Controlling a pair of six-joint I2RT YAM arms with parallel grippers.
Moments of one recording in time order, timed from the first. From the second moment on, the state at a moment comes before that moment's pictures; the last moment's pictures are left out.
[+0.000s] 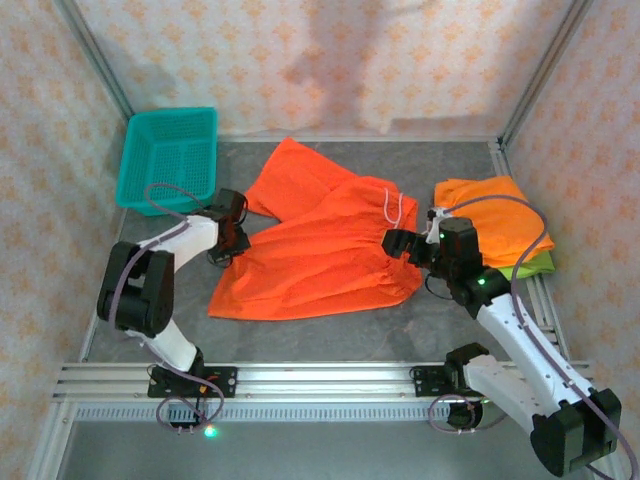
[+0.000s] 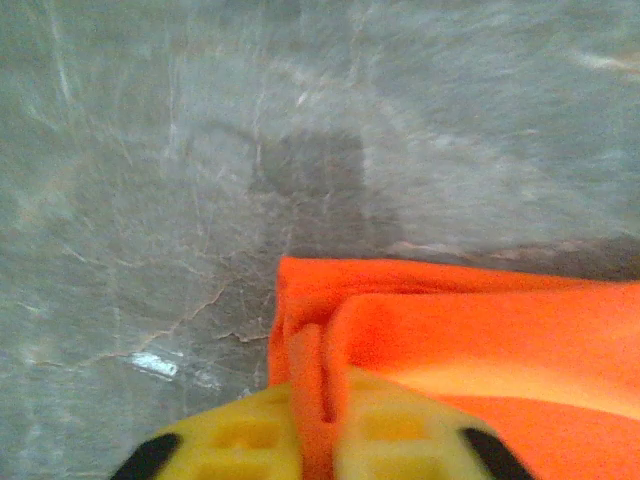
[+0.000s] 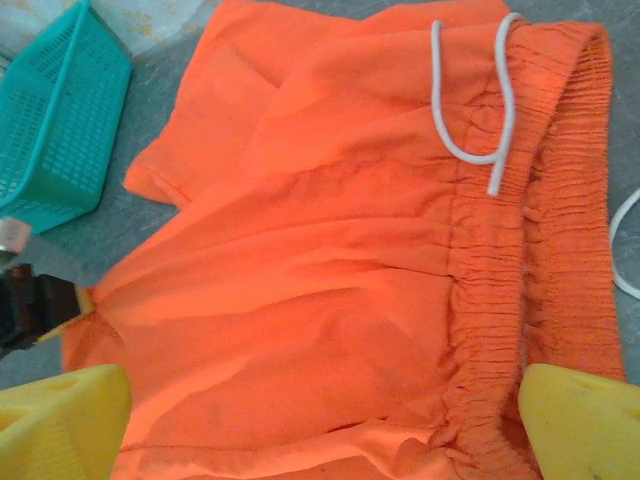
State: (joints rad) left arm -0.17 1.63 0.99 -0.62 -0.14 -0.61; right arm 0.33 0.85 0.66 -0.41 -0.17 0.56
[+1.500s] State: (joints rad) left arm -0.69 0.90 0.78 -0.70 -0.30 -0.78; right arm 0.33 0.87 0.61 -0.44 -0.16 0.59
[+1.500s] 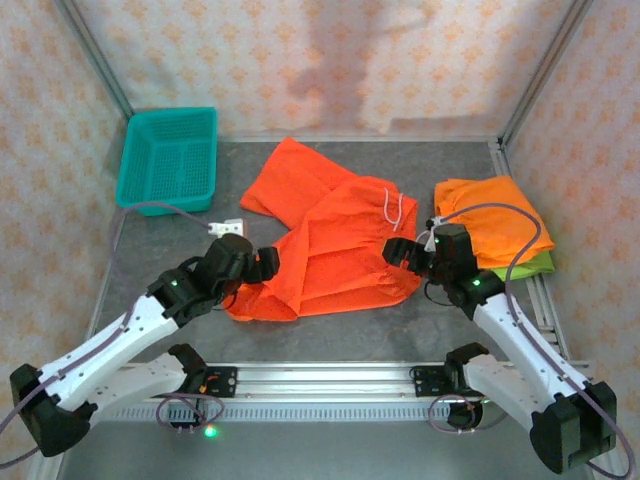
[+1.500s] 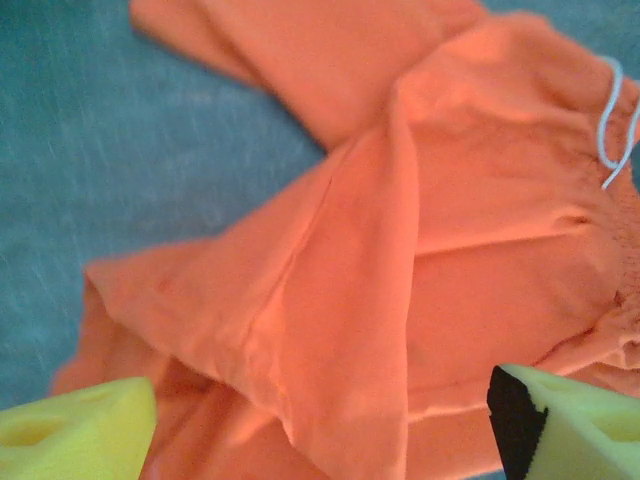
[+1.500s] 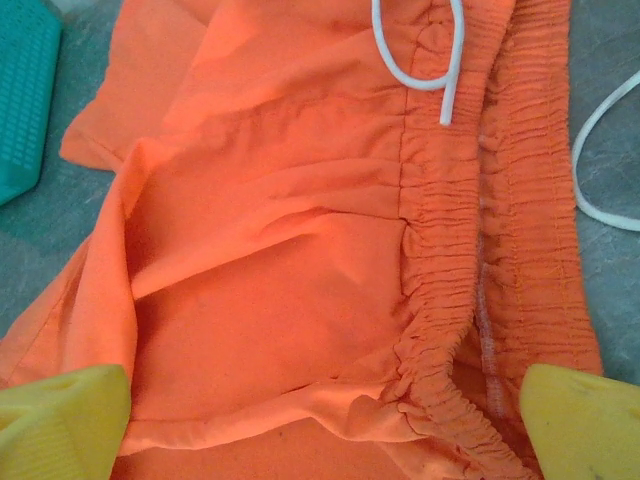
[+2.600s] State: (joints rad) left arm -0.57 1.18 0.62 -0.47 -0.19 -1.04; right arm 0.33 0.89 0.58 -0.44 -0.17 0.61
